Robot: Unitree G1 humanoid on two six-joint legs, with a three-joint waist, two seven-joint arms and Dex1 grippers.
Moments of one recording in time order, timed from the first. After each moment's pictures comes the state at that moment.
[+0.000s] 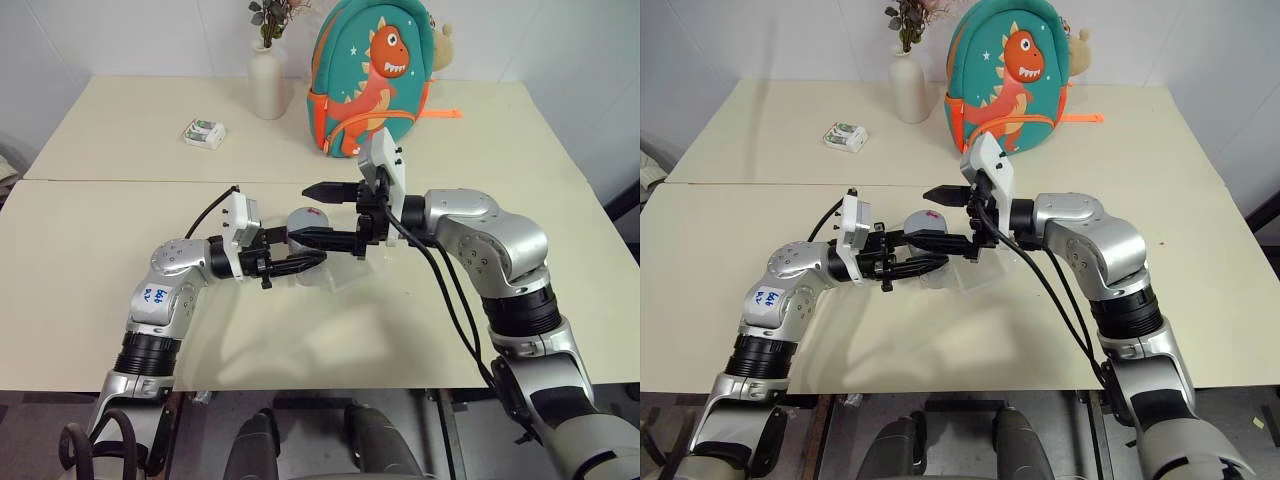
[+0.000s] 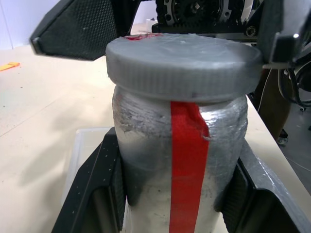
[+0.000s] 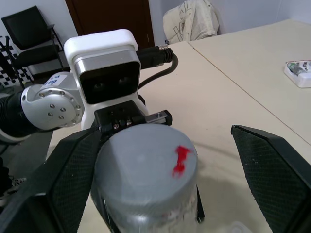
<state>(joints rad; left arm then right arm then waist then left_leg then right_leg) -0.56 0.44 -0.01 0.09 -0.47 0.27 -1.09 -0.88 -0.44 0.16 -0.07 0.55 0.74 0.95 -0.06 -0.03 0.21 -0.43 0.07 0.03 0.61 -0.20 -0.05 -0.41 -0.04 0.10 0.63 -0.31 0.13</state>
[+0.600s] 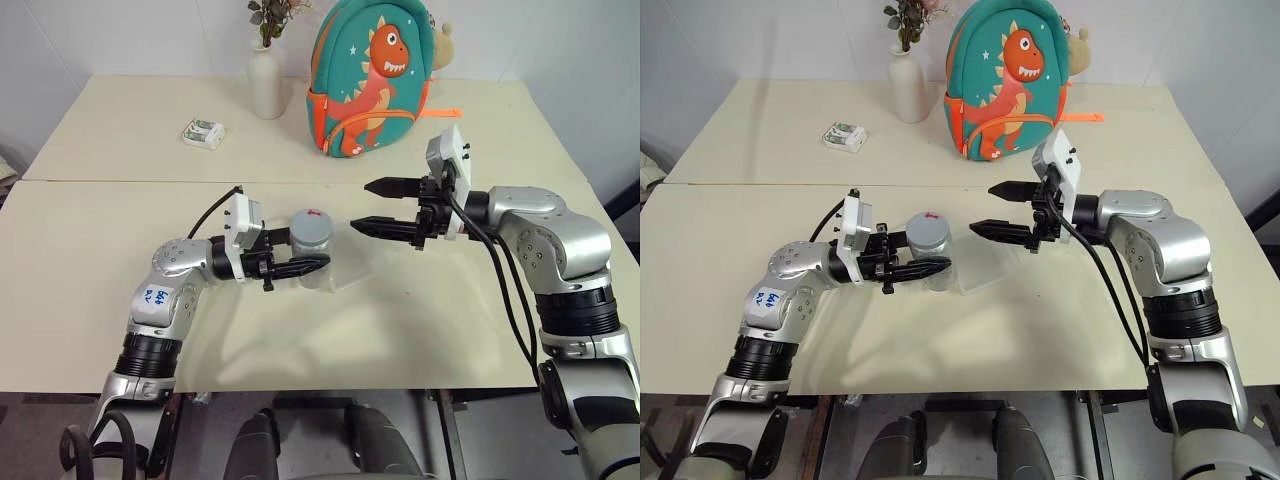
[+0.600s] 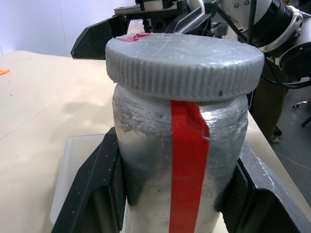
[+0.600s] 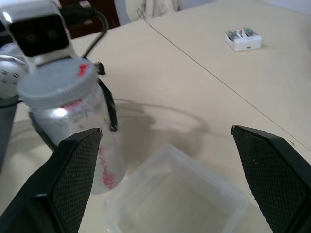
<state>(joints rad) -0.56 0.44 -0.02 0.06 -0.47 0.27 -1.12 -0.82 -0.58 0.03 -0.02 0.58 0.73 1.03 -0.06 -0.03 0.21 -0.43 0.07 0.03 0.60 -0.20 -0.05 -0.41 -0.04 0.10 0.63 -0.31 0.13</state>
